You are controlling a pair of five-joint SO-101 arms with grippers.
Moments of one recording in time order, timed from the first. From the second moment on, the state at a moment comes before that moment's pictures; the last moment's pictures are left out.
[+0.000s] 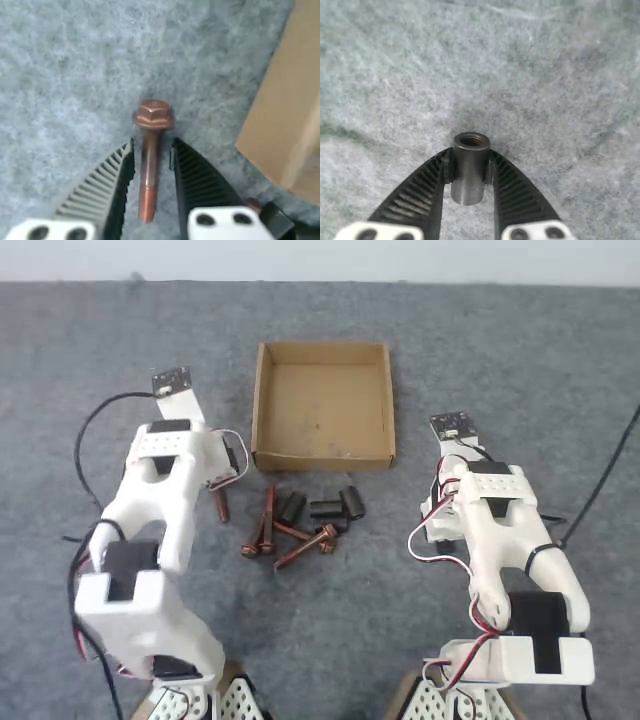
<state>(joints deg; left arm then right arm) -9.8 15.1 22.5 58.2 21.8 -3.2 -2.8 42.0 55.0 10.5</state>
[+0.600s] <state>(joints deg) -10.1 20.1 15.3 61.2 20.3 -3.2 -2.8 42.0 55.0 10.5</state>
